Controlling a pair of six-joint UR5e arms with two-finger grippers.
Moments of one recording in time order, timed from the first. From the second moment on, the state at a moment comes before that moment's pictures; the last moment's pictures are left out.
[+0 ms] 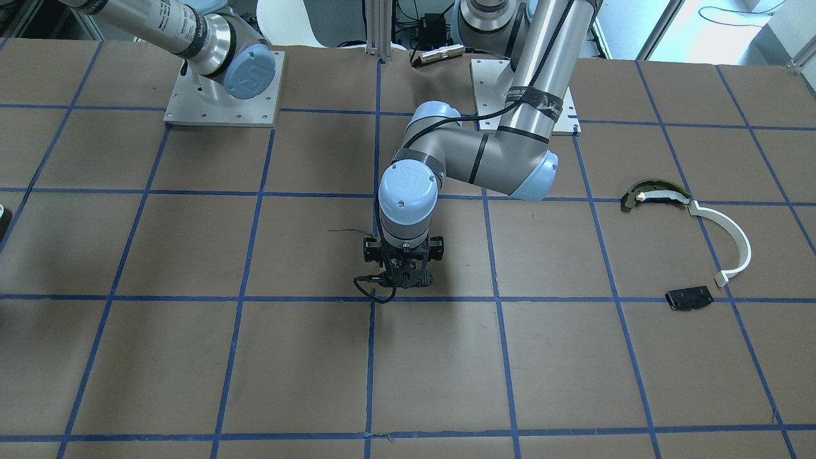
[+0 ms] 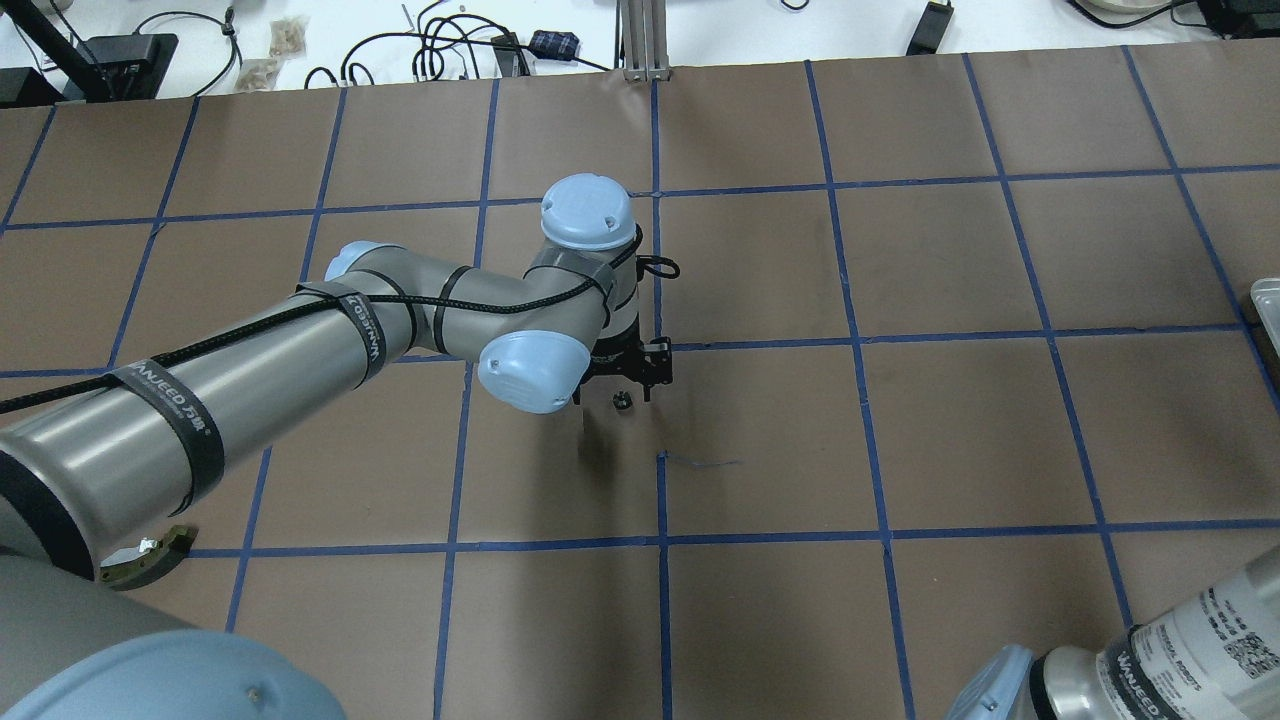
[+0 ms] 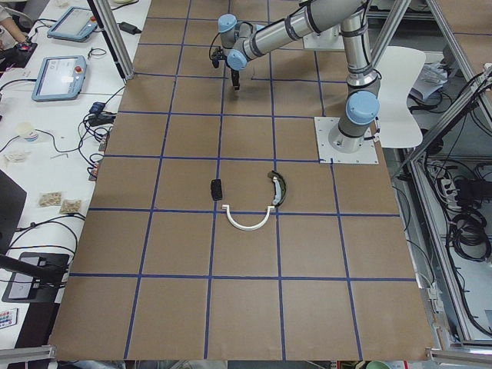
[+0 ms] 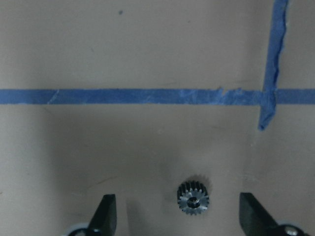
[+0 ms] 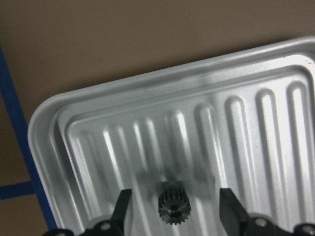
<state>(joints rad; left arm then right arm) -1.92 -2.06 -1.78 -1.01 1.55 -0.36 0.69 -0.91 1.49 -2.13 -1.60 -0.69</state>
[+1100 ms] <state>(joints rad) -1.92 -2.07 -1.78 -0.99 1.56 -0.35 0.70 -0.93 1.47 -2.08 -1.60 -0.68</state>
